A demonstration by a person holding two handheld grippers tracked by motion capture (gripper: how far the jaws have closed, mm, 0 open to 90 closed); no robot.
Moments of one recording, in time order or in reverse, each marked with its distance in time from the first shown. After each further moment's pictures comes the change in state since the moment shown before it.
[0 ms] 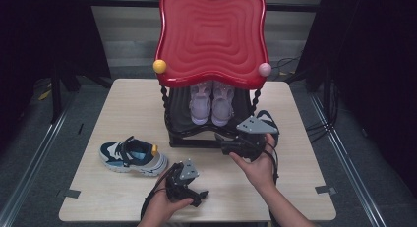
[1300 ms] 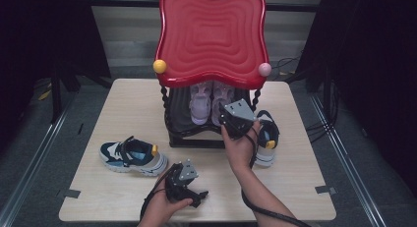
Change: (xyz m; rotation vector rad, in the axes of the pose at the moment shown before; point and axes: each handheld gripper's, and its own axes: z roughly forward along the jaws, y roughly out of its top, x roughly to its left) left arm -0.001 -0.001 -0.001 -0.010 0.004 -0.010; right arm -0.002 0.027 0.052 -0.109 -0.366 -0.041
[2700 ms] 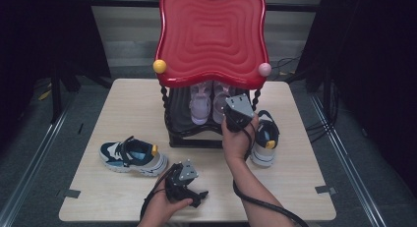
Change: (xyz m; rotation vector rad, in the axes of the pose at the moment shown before) left arm 0.000 0.000 0.000 0.002 0.001 0.000; right arm 0.000 0.010 0.013 -0.043 -0.140 0.043
